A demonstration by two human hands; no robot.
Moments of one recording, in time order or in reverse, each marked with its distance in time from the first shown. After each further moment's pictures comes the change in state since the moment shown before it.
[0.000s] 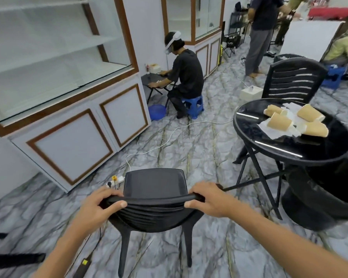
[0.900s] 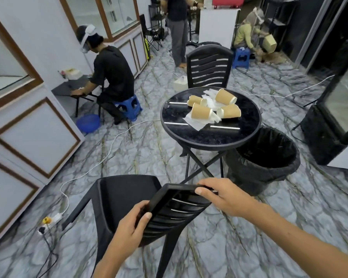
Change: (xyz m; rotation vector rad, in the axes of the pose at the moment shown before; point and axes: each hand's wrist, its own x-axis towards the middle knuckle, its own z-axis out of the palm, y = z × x) left_hand 0.084 0.111 0.296 -0.205 -0.392 0.153; right_hand -0.163 0.139 -0.113 0.110 0.291 0.357
